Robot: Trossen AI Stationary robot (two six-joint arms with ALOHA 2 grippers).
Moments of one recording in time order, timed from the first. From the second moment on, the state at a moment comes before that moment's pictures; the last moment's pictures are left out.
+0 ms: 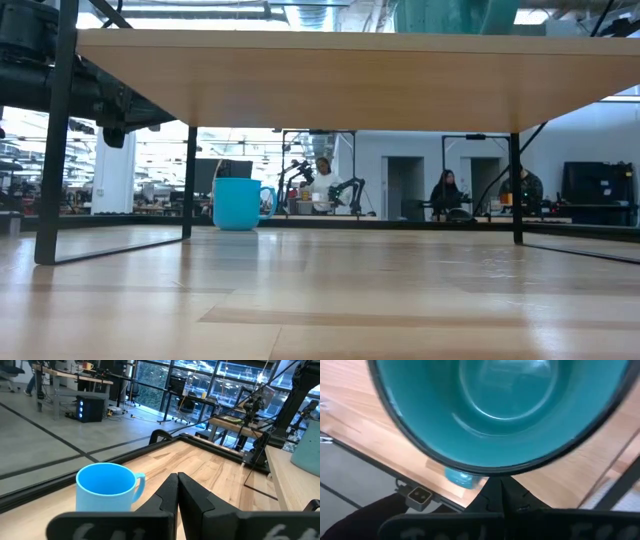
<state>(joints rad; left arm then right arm) 0.50 0.04 0.01 0.02 -0.01 -0.25 0.42 1.61 1.66 -1.33 0.00 1.54</state>
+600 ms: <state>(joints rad) 0.50 0.04 0.01 0.02 -0.01 -0.26 0.46 1.47 1.73 -1.57 0.47 1.59</state>
